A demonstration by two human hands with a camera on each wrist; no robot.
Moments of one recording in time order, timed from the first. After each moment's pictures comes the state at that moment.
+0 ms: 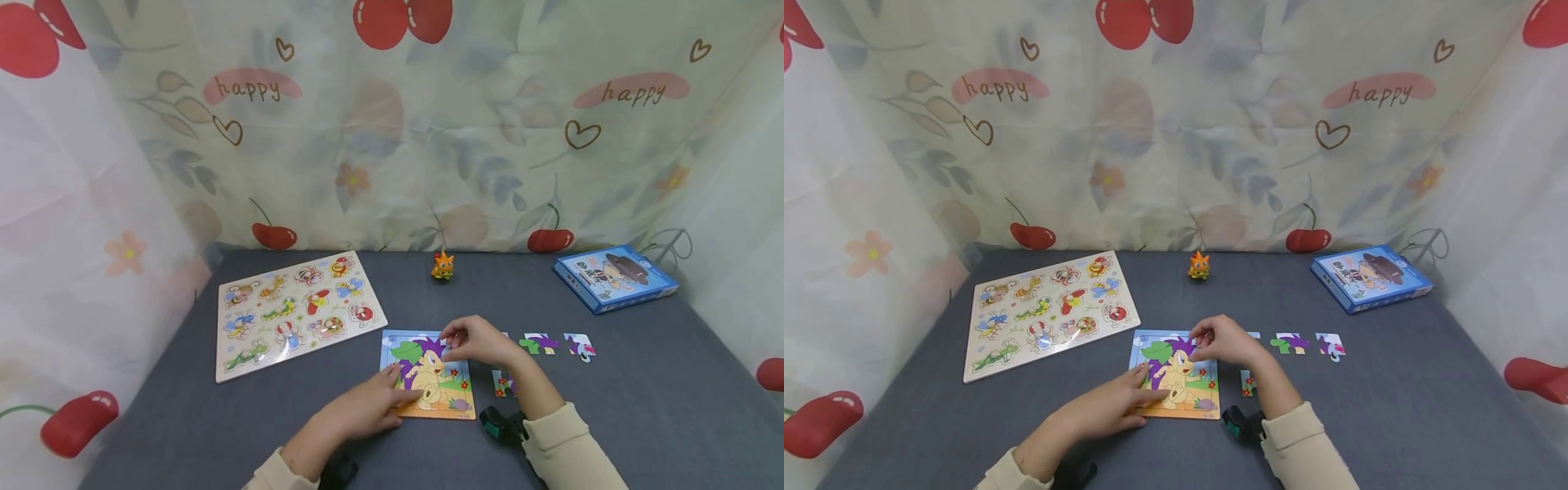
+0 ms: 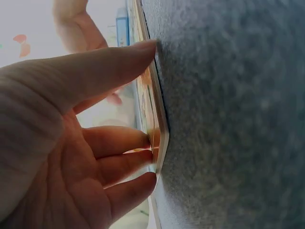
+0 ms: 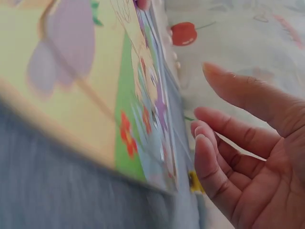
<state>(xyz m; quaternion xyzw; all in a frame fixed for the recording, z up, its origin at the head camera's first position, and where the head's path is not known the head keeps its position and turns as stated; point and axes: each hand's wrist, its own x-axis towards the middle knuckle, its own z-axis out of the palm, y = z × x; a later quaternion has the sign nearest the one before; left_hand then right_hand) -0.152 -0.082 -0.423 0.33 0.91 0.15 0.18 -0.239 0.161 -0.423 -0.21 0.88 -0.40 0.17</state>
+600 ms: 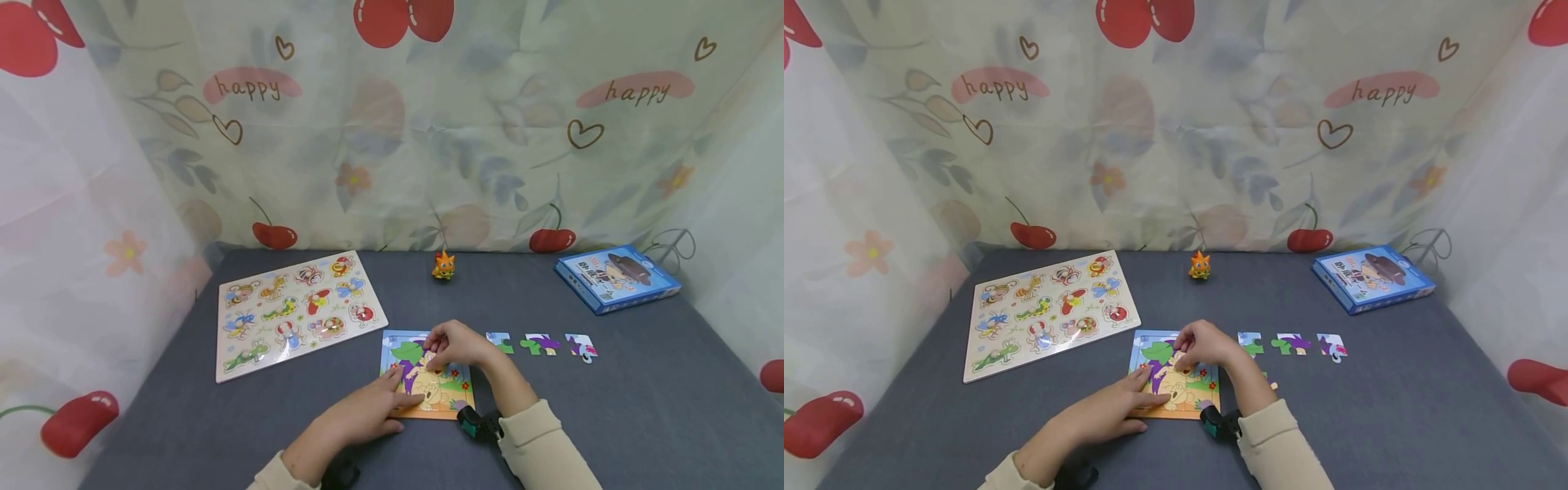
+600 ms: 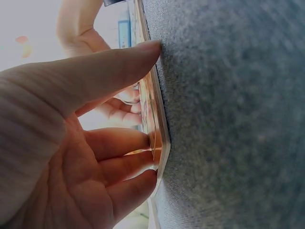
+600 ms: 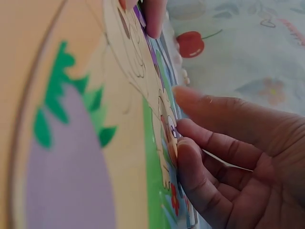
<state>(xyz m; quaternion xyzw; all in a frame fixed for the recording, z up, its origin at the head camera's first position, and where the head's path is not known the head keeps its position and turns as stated) -0.149 -0.081 -0.424 0.33 0.91 0.15 0.19 -0.246 0.132 -0.432 -0.21 0.87 -0.40 0.22</state>
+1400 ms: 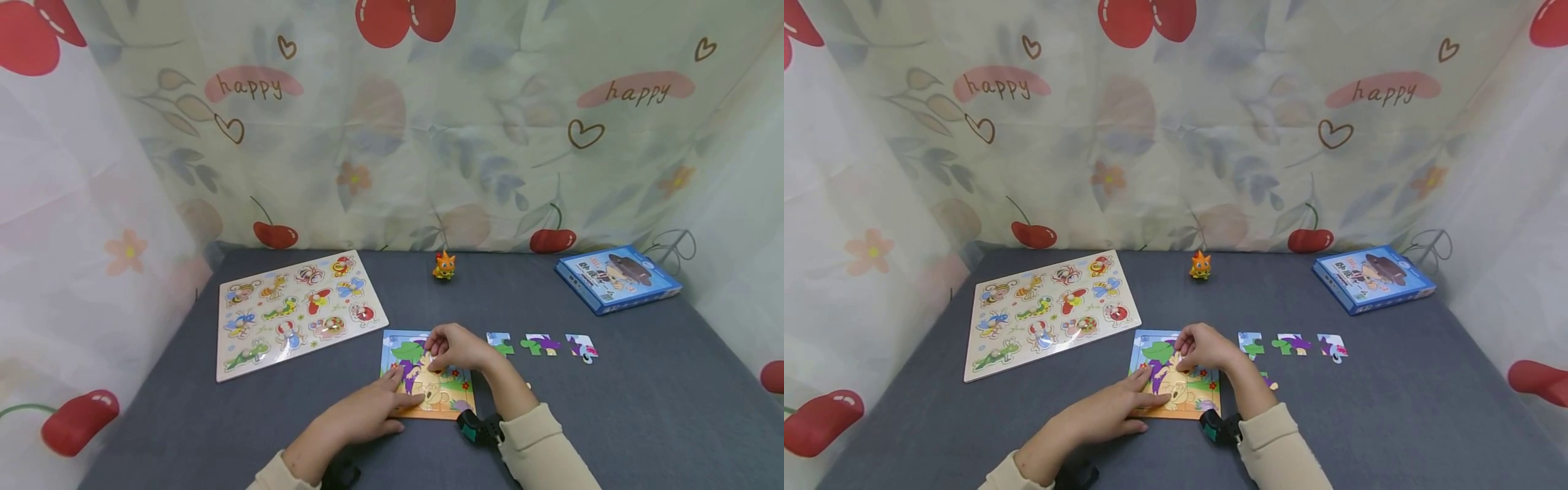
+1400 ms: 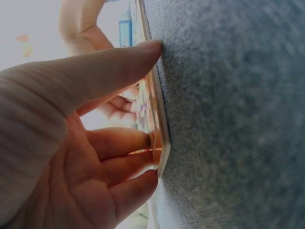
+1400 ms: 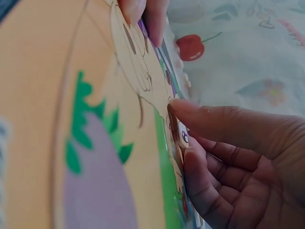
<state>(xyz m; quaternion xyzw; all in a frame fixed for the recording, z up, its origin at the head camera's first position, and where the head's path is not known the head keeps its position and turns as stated) -0.151 -0.081 -0.428 0.33 0.91 0.16 0.19 -0.240 0.130 -0.433 -0.19 0.85 -0.43 0.23</state>
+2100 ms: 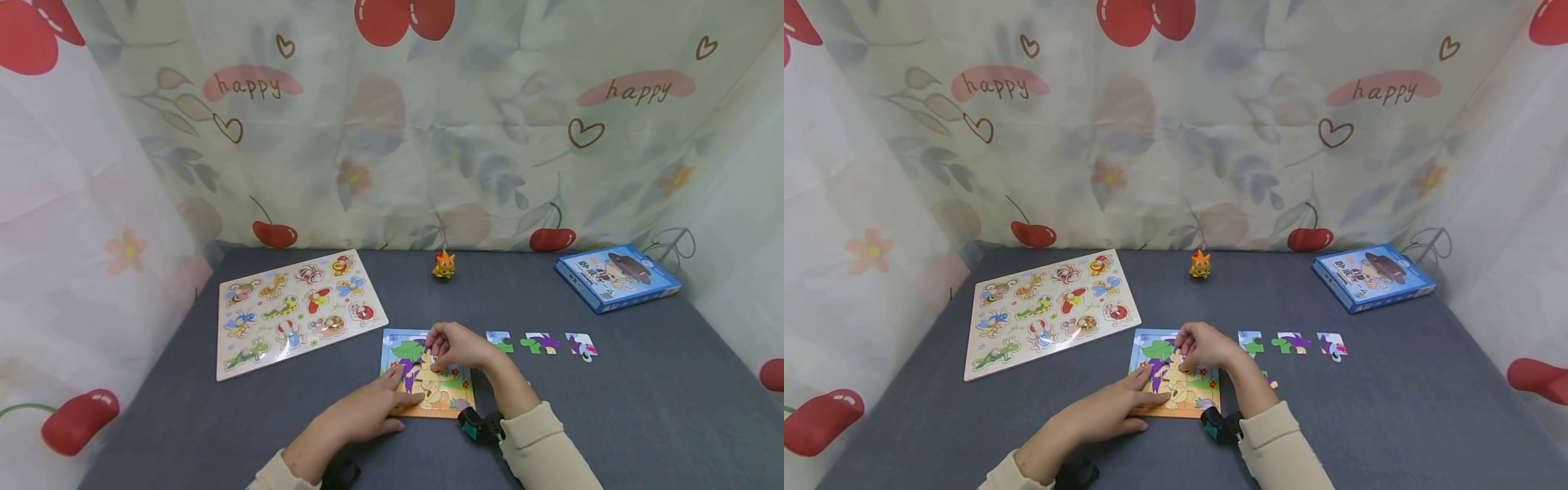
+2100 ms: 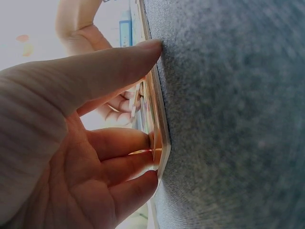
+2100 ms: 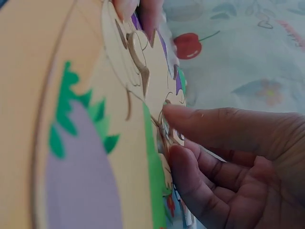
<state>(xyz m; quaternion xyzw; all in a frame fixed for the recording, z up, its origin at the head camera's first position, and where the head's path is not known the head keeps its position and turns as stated) -0.151 -0.080 -0.426 0.32 0.91 0.16 0.21 -0.241 0.132 -0.430 -0.20 0.85 -0.43 0.24</state>
